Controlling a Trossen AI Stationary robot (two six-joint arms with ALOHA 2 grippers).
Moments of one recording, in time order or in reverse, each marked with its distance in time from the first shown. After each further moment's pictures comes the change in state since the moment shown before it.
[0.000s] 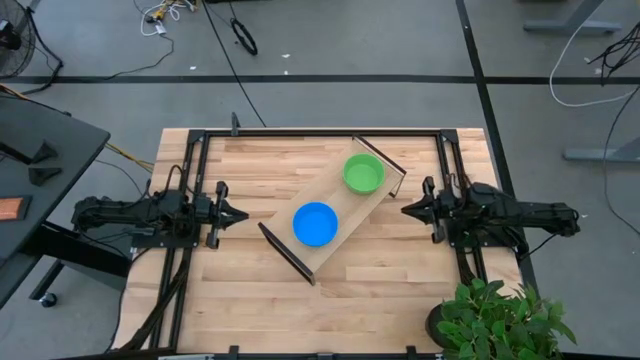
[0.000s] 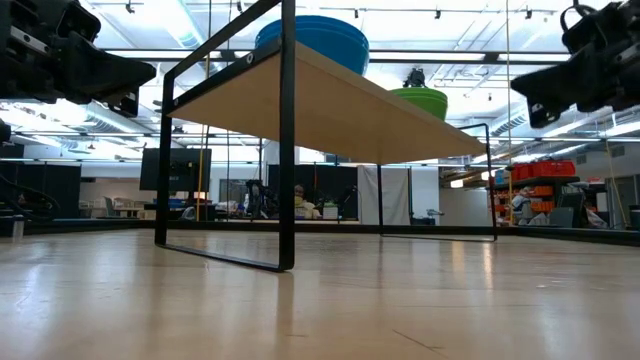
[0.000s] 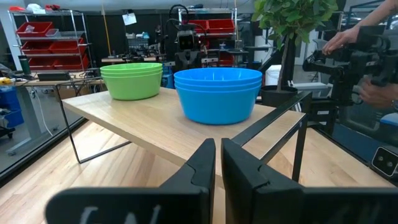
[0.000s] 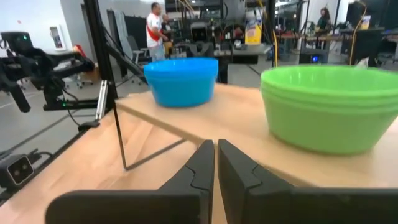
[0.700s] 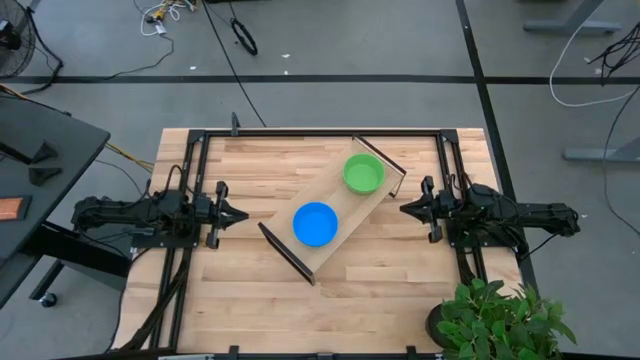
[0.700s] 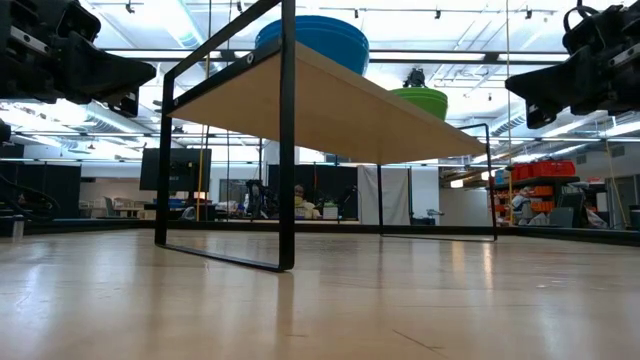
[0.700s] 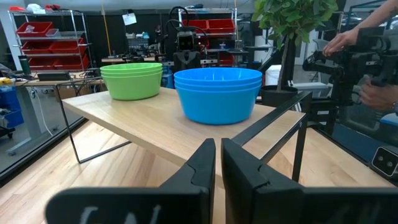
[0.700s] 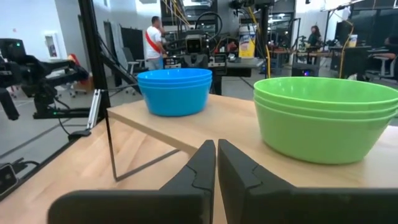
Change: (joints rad) left arm 0.000 0.000 0.000 0.000 0.000 0.000; right arm 0.001 0.000 -0.051 0.109 0.027 -0.026
